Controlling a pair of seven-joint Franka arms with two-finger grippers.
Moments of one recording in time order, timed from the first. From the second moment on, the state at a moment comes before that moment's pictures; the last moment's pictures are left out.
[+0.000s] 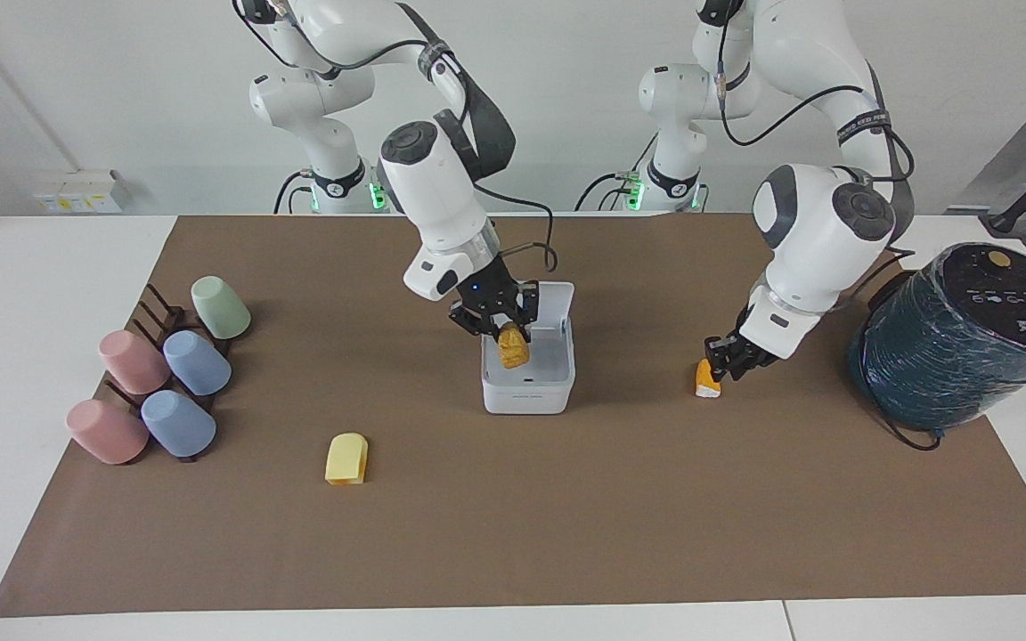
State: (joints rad) left arm -0.11 0.25 -0.06 -1.78 -0.09 2.10 -0.14; right arm 0.50 0.29 0.03 -1.77 0.29 2.35 0.37
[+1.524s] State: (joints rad) left arm -0.09 0.23 -0.08 -2.13 -0.04 2.40 0.22; right arm 0.29 0.23 0.00 -1.73 0.15 2.32 0.31
